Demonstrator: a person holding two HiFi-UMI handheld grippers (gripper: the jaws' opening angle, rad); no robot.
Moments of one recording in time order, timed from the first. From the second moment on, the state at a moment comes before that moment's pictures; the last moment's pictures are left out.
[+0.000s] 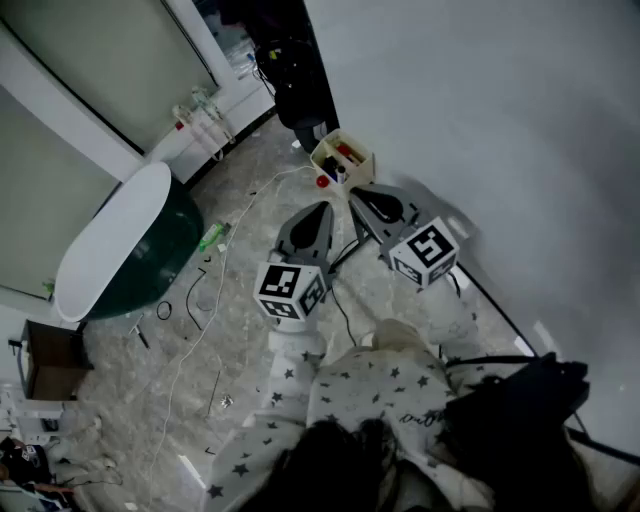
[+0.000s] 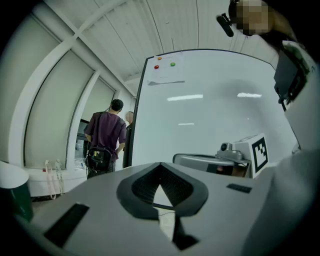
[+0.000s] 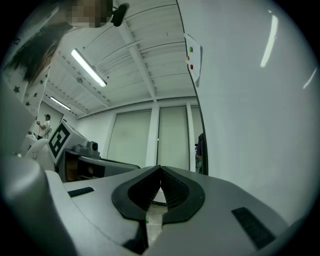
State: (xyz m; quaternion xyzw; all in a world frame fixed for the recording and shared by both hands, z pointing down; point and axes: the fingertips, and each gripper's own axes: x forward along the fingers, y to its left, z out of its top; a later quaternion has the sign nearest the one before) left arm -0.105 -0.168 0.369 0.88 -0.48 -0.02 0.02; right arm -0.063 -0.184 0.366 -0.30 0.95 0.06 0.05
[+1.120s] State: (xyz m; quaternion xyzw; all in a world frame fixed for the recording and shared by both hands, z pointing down) left arm -0.136 -0.249 0.422 0.86 -0.51 -0.01 0.04; right arm -0.100 -0.268 0.423 -0.31 0.95 0.05 -0.01
